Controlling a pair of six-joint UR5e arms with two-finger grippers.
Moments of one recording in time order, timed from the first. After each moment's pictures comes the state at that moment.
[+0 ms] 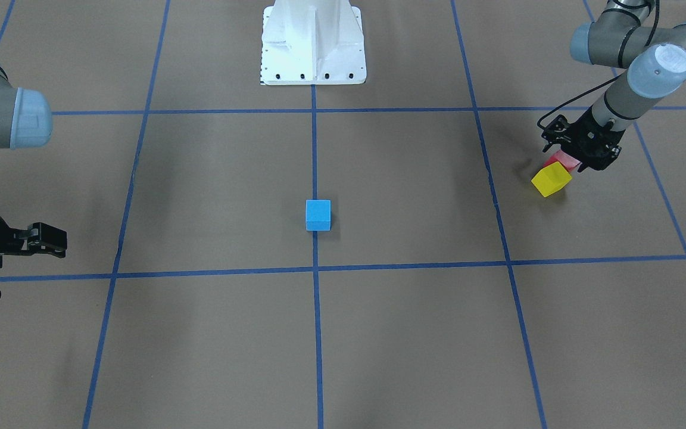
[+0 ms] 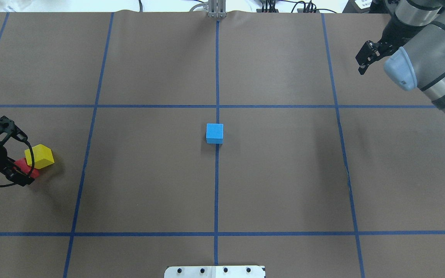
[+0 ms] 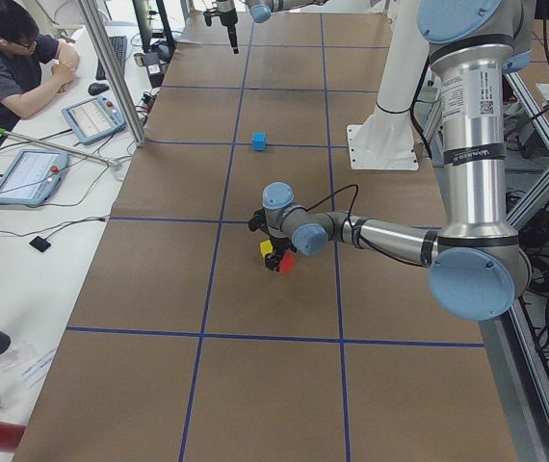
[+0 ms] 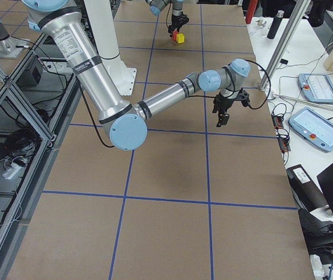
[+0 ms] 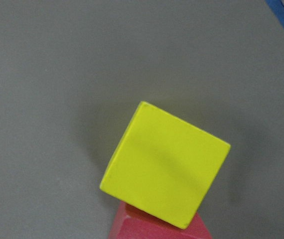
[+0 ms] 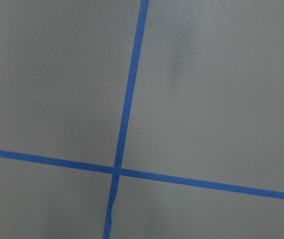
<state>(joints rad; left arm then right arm) -0.81 -1.44 -1.77 -2.06 -2.16 -0.25 1.13 -1.04 1.53 -1.82 2.28 0.33</state>
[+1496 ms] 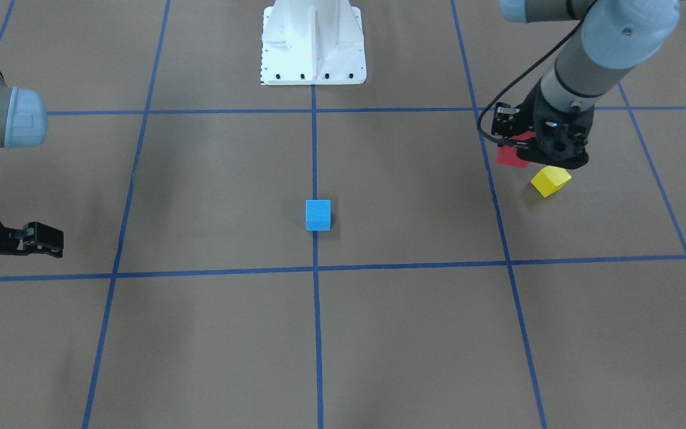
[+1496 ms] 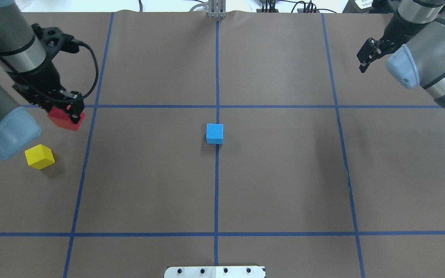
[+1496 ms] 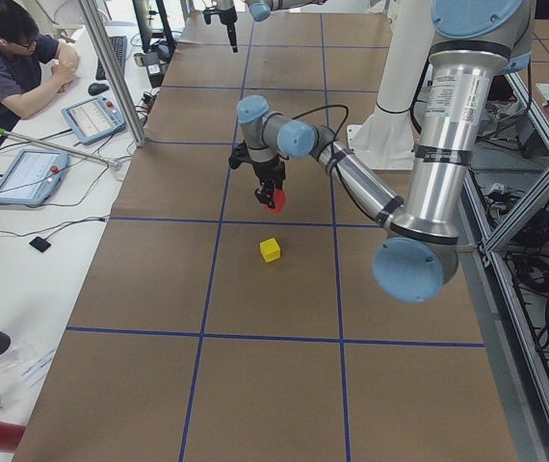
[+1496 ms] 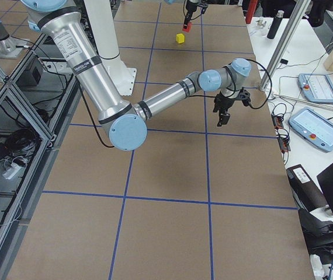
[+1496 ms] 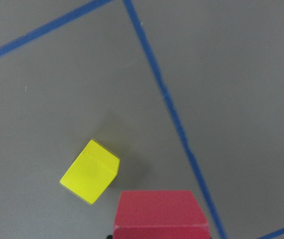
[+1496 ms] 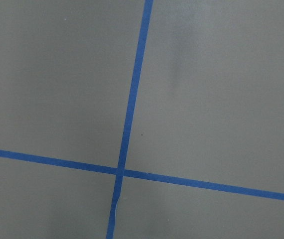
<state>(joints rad) -0.93 -2.13 -1.91 -1.02 -2.25 -0.50 1.14 -1.04 1.53 -1.82 2.29 0.32</state>
